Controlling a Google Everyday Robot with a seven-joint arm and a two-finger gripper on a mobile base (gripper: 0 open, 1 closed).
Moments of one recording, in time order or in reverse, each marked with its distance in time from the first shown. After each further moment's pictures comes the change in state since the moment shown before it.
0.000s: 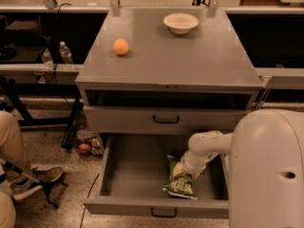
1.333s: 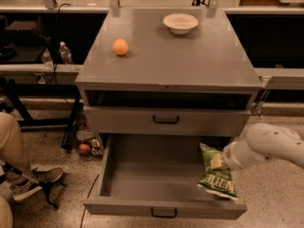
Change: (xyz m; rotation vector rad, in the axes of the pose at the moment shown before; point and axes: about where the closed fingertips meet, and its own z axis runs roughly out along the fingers) arm 0.039 -0.060 -0.187 -0.082 -0.195 0.012
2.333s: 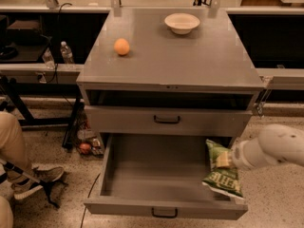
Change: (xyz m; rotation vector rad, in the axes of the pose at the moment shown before) arm 0.003 -0.012 -0.037 0.009 -0.074 0.012
